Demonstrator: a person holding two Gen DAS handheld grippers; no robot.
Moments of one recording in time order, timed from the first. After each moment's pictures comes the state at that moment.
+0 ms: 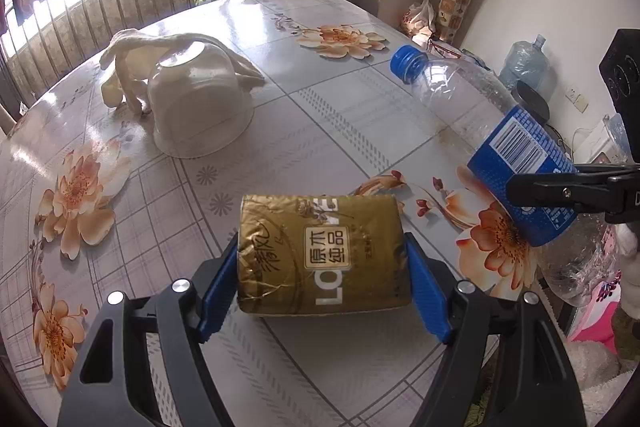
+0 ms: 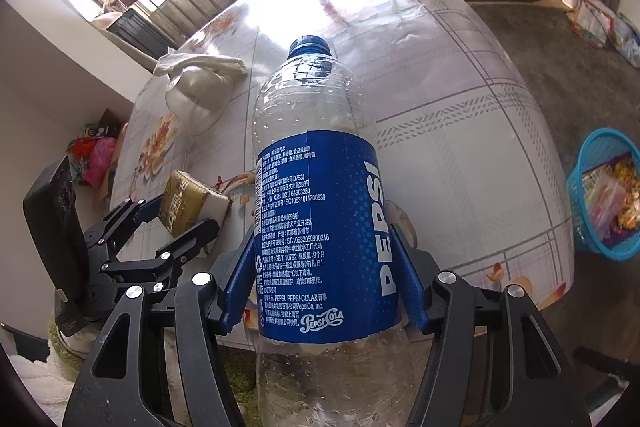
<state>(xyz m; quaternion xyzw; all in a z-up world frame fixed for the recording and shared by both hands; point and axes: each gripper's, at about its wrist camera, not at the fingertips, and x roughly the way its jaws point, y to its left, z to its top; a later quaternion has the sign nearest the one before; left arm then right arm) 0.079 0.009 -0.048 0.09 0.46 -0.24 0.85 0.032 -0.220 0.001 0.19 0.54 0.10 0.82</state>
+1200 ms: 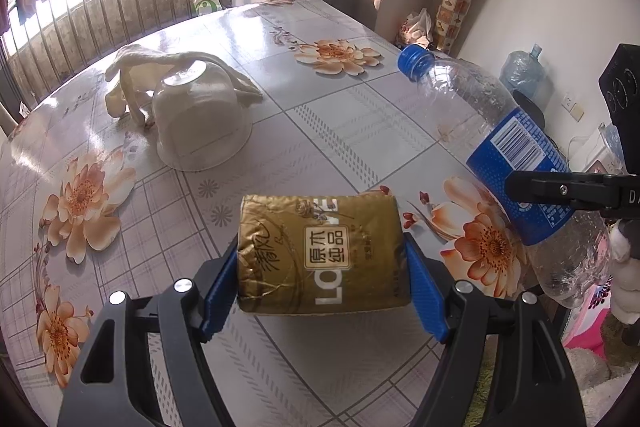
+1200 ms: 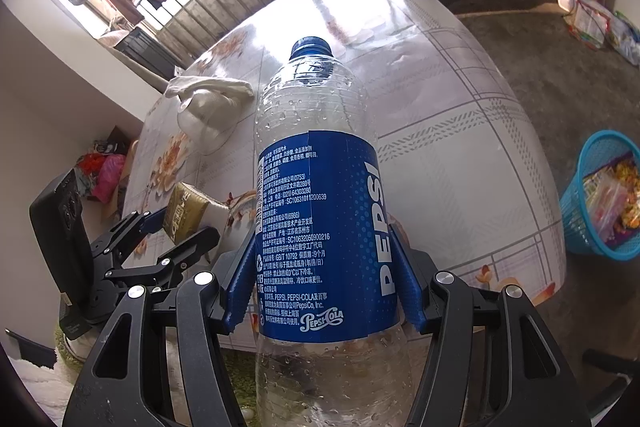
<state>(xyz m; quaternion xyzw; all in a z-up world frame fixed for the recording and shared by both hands) 0.071 0.022 -0.036 0.08 0.45 -0.25 0.86 0.021 -0.236 0.012 0.21 0.51 0.10 0.83</state>
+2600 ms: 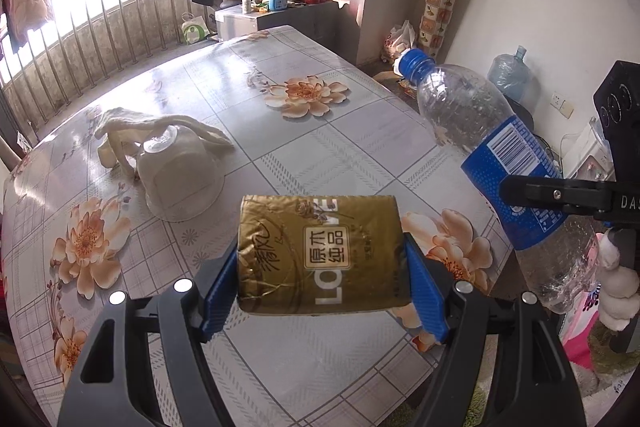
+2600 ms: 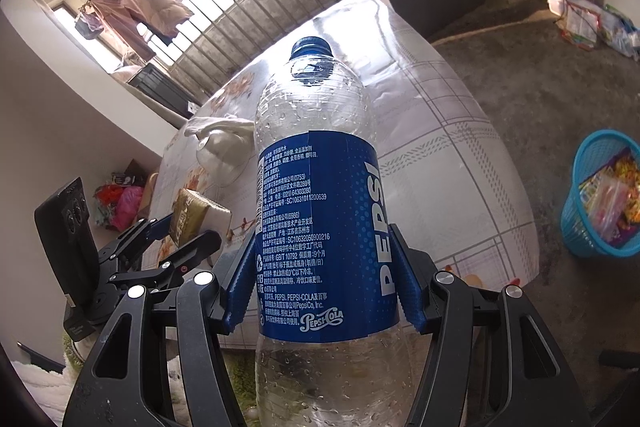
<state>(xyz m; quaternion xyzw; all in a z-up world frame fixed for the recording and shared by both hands) 0.064 -0.005 0.001 0.10 0.41 -0.27 0.86 -0.004 -0.271 0.029 0.25 0.45 0.11 0.85</state>
